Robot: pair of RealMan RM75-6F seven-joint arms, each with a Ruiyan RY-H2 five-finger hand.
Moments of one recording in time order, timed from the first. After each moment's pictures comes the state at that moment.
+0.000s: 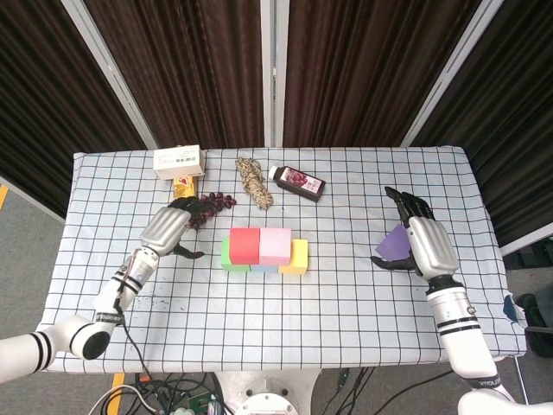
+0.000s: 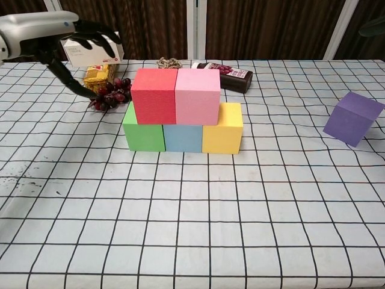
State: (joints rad) left arm -0.74 -1.36 -0.18 -1.54 1.18 0.94 0.01; right arm 0.55 -1.03 0.29 -2.21 -0.87 1.27 -0.26
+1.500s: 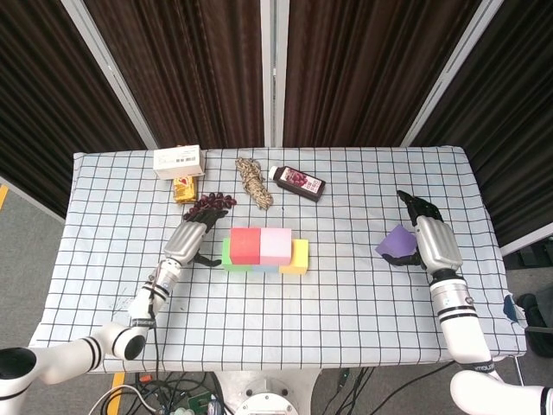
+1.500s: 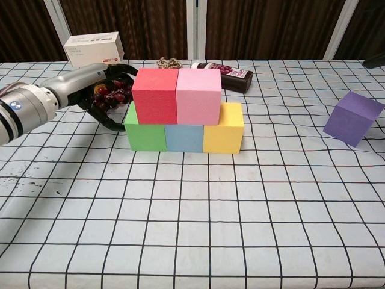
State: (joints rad) left arm -0.72 -1.72 -0.19 -1.17 1.26 0.95 -0.15; right arm 0.57 -1.10 0.27 -2.05 -0.77 1.22 -0.27
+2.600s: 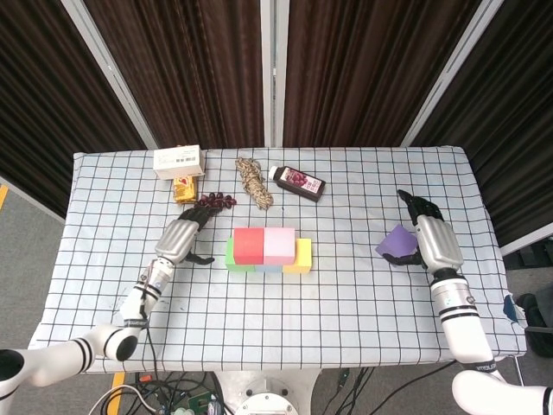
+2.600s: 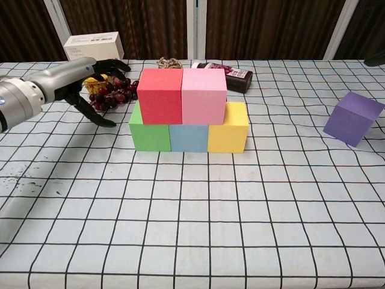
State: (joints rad) left arm -0.69 -1.66 -0.19 -1.22 1.26 0.97 -0.08; right arm 0.57 -1.08 0.28 -2.06 -0.77 1.22 -0.28
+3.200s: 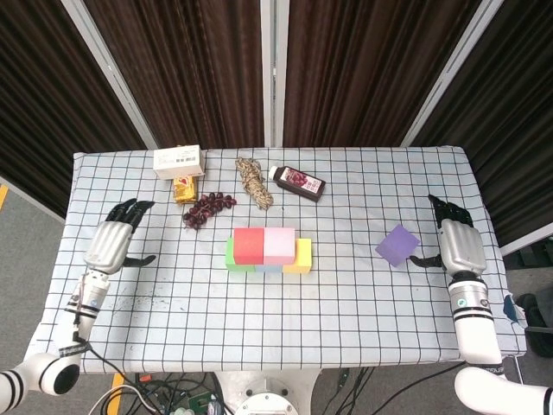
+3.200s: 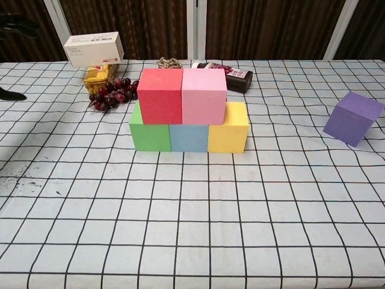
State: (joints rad) left arm -0.48 -1.35 -0.12 -1.48 1.32 1.24 0.02; right arm 0.56 -1.09 0.24 -2.01 -0.64 1.31 -0.42
